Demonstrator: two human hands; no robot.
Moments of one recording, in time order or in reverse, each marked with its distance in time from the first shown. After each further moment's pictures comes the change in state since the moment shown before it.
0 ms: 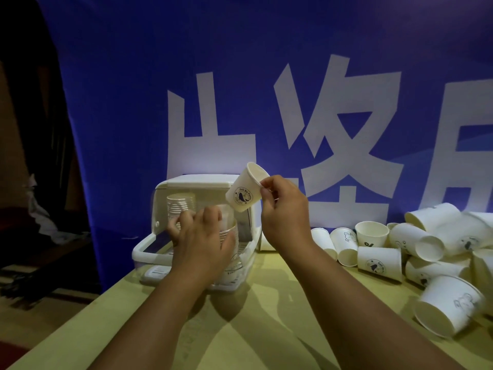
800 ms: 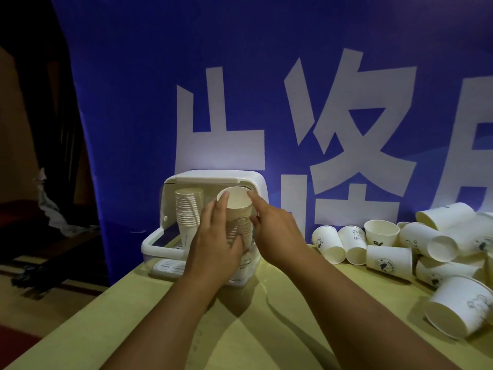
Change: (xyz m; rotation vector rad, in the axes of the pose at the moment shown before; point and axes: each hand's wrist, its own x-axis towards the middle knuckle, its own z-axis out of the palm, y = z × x) left_hand -0.005 -0.008 0.026 -0.335 0.066 0.021; right_hand -0.015 0.018 0.029 -0.461 -0.373 -0.128
